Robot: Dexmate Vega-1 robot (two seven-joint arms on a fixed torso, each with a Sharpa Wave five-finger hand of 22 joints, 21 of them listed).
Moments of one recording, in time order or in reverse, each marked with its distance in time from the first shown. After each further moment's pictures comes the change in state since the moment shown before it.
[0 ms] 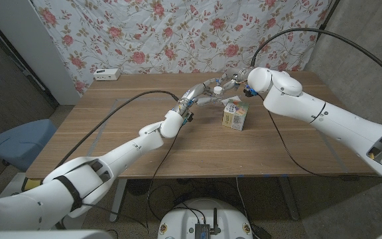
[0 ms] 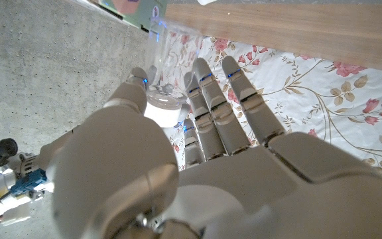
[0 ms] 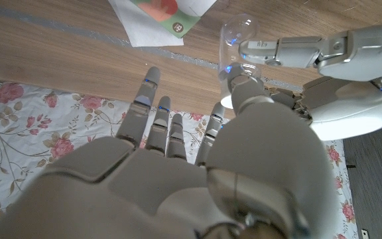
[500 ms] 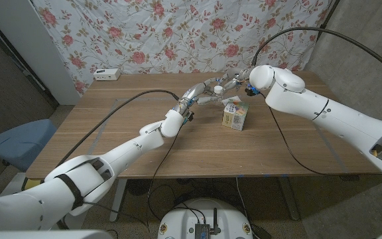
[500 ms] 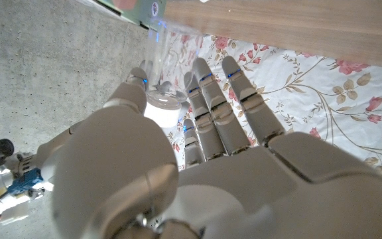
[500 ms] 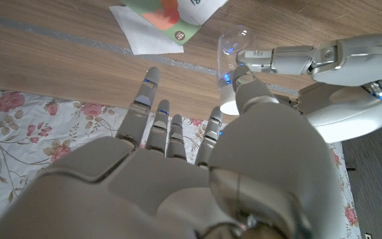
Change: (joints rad) left arm -0.010 -0.006 0.007 0.014 0.001 -0.006 0.008; left_hand -0.002 -0.002 0.000 0.000 0.004 0.000 0.000 0.000 0.000 0.000 0.000 0.000 0.001 0.000 0.000 0.000 0.000 0.000 0.000 0.000 0.000; right arm 0.019 -0.019 0.001 -0.008 0.043 -0.010 0.035; right_hand -0.032 -0.025 -0.012 0.012 -0.007 -0.045 0.027 -0.027 -0.014 -0.026 0.015 -0.004 0.000 -0.026 0.026 -0.011 -0.002 -0.018 0.018 -0.003 0.000
